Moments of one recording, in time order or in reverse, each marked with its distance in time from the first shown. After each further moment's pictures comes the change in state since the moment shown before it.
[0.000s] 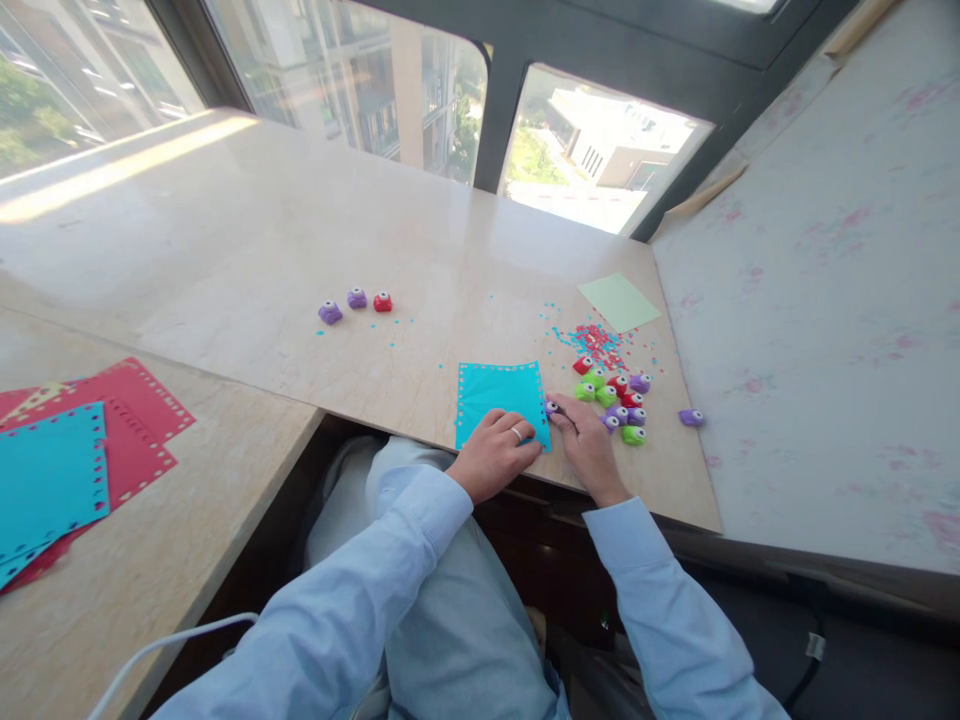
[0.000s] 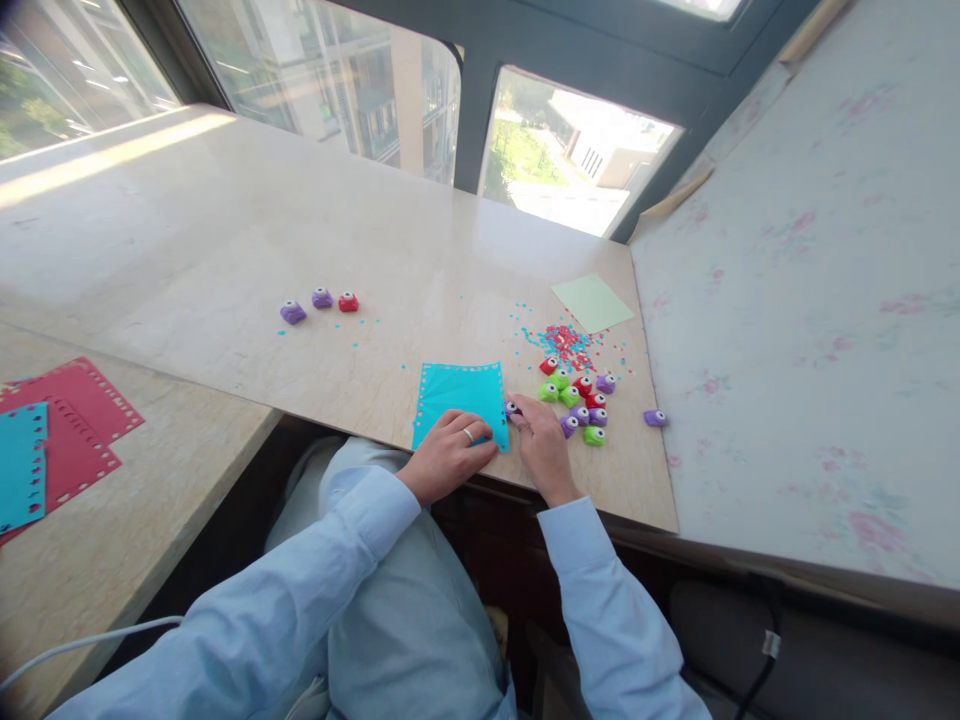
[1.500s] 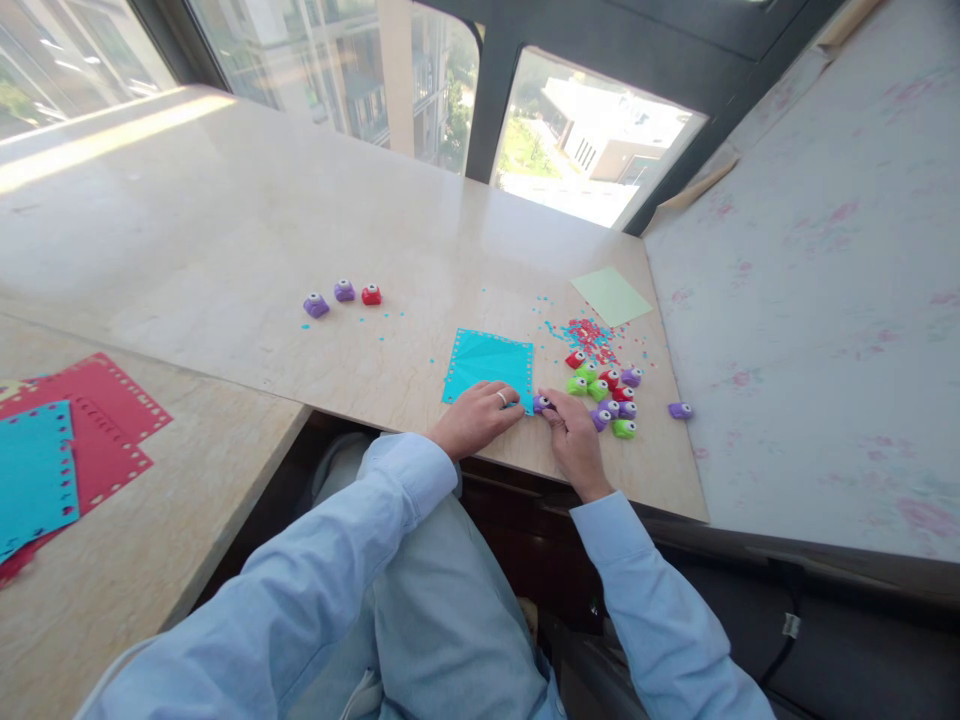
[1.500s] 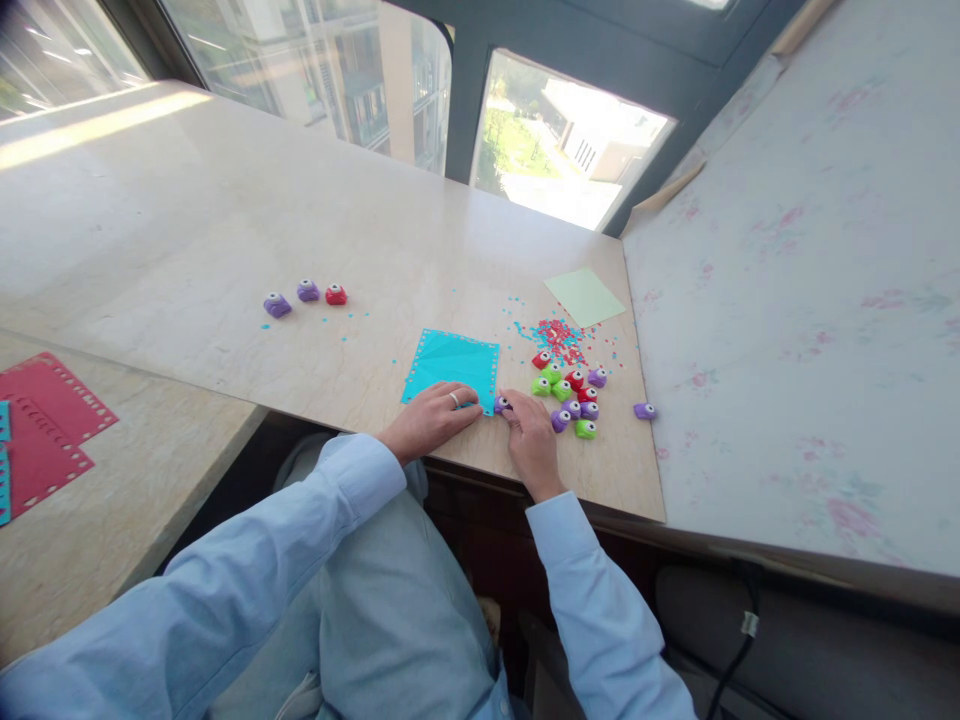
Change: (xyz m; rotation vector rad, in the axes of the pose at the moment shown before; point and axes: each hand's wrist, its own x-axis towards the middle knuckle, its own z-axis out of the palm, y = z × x) left_hand 0.014 -0.042 -0.004 0.057 -0.038 0.080; right_hand -0.007 0.006 0.009 -0.050 0.075 -0.067
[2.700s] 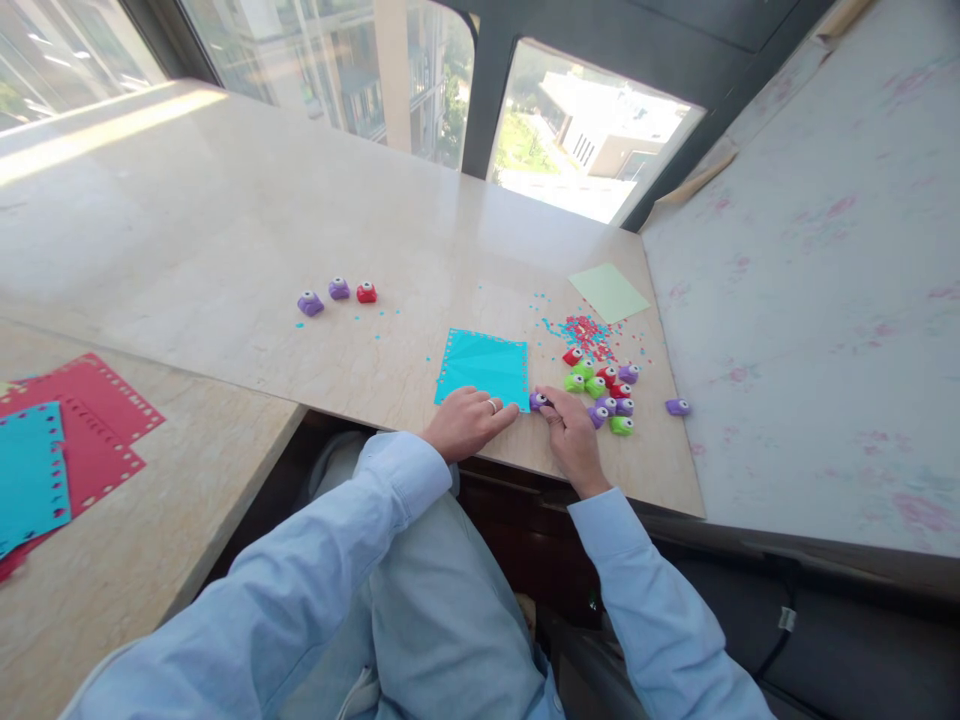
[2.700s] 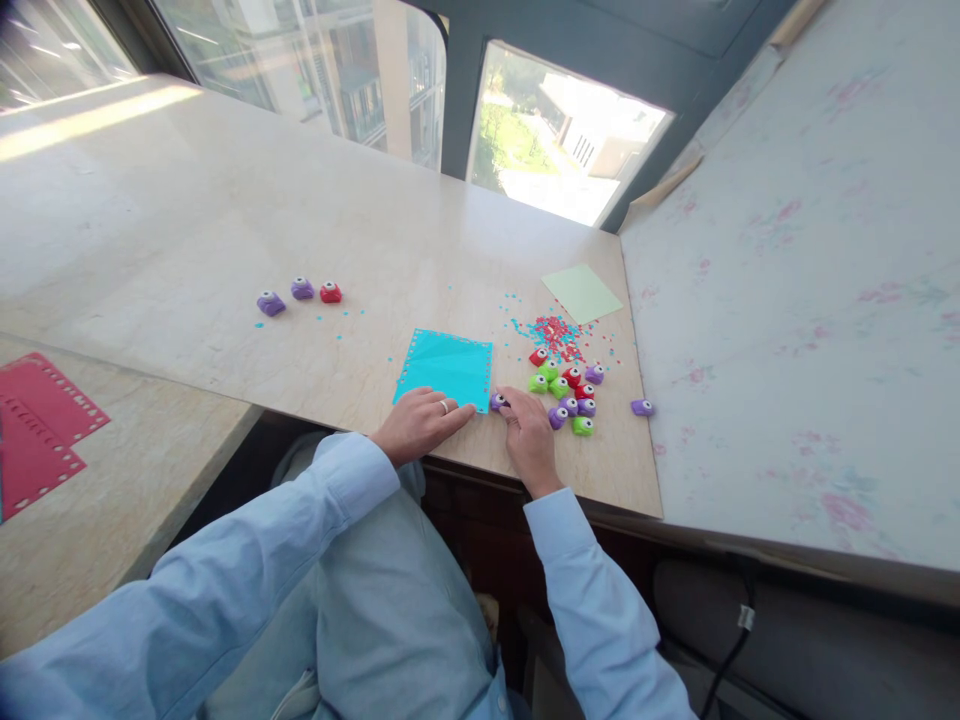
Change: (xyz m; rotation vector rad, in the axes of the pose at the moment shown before) left_hand -0.008 0.004 -0.010 0.102 -0.069 -0.042; right_hand 0.001 0.000 -0.001 0.036 0.004 0.016
